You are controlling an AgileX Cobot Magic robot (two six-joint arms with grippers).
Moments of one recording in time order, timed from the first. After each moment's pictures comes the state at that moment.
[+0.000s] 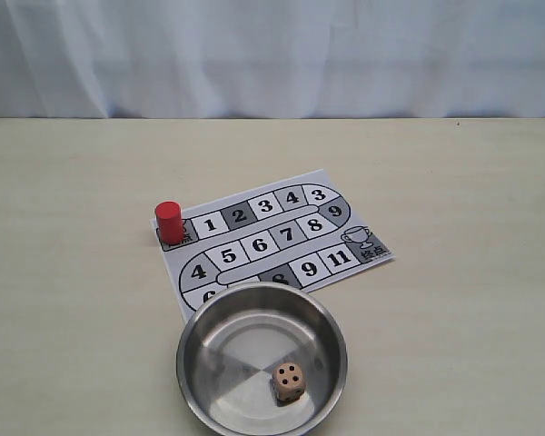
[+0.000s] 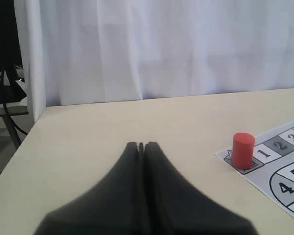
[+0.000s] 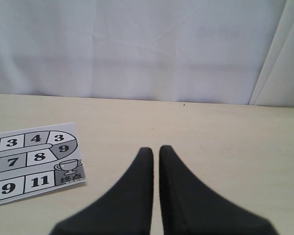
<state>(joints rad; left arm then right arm) -0.03 0.00 0.00 -0.06 0.20 0.14 -0.01 0.00 0.00 -0.01 0.19 -0.06</state>
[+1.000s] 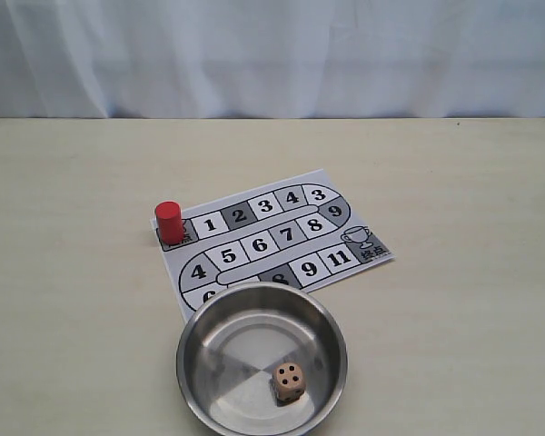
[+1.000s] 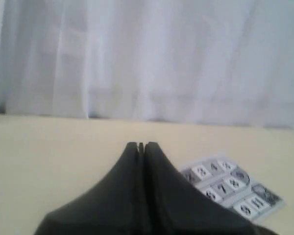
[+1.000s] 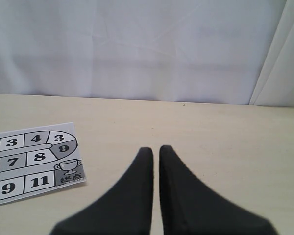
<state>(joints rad) -0.03 0.11 -0.54 -0.27 0.69 0.08 -0.01 0.00 0.00 -0.01 0.19 -0.06</state>
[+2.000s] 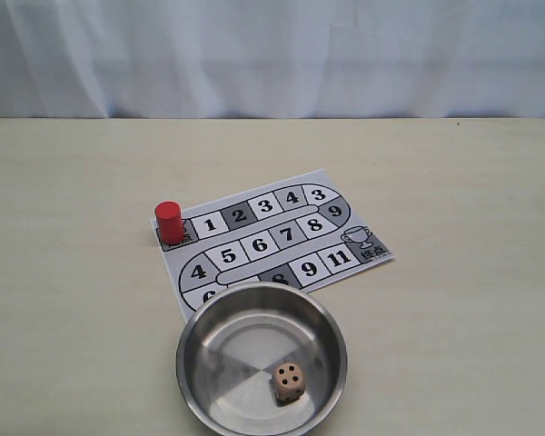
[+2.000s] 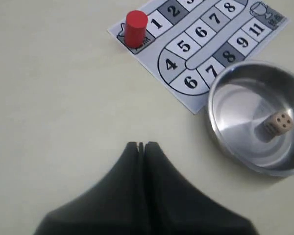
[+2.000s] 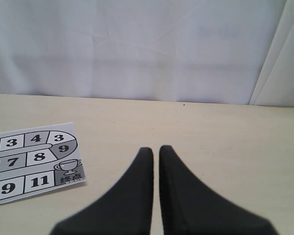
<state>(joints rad) -0.09 0.83 -0.68 -0.40 0.88 0.44 -0.01 0.00 0.00 -0.01 0.19 -0.06</state>
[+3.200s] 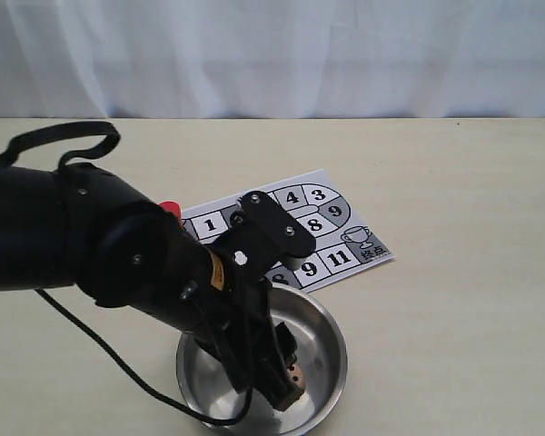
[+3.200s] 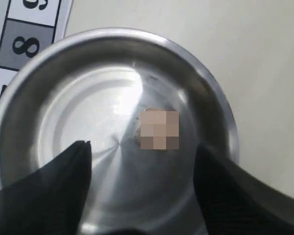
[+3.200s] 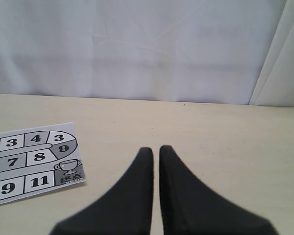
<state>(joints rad) -0.92 1.67 -0.95 -0.19 0.47 0.23 -0.01 0.00 0.00 -0.01 0.19 -0.06</state>
